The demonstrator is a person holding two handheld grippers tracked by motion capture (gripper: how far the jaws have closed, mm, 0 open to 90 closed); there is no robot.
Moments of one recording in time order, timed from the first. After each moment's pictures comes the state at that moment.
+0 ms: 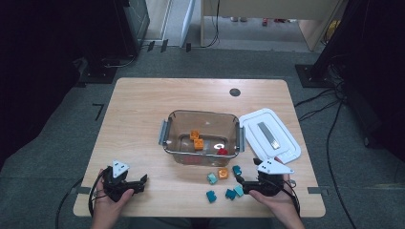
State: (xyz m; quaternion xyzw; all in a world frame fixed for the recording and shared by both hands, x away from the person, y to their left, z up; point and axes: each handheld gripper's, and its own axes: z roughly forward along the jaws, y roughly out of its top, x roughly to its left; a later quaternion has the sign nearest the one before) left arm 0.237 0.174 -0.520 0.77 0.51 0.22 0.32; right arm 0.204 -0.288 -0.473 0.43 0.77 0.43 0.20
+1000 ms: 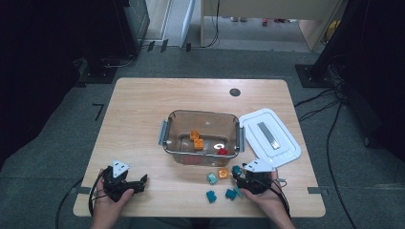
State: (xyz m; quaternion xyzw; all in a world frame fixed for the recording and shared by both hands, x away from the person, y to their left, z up) left arm 0.237 0.173 -0.520 0.77 0.51 0.21 0.32; right arm 0.222 -0.270 -0.516 0.46 0.79 0.36 0.20
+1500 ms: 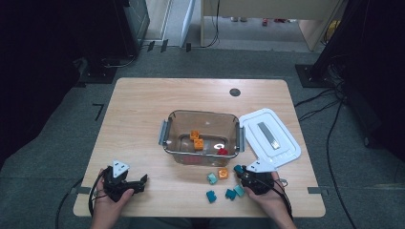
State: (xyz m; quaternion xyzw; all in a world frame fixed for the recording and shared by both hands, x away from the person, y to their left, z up) left arm 0.237 0.173 -0.520 0.77 0.51 0.21 0.32; right arm 0.221 -0.279 -0.516 0.46 0.79 0.36 0.19
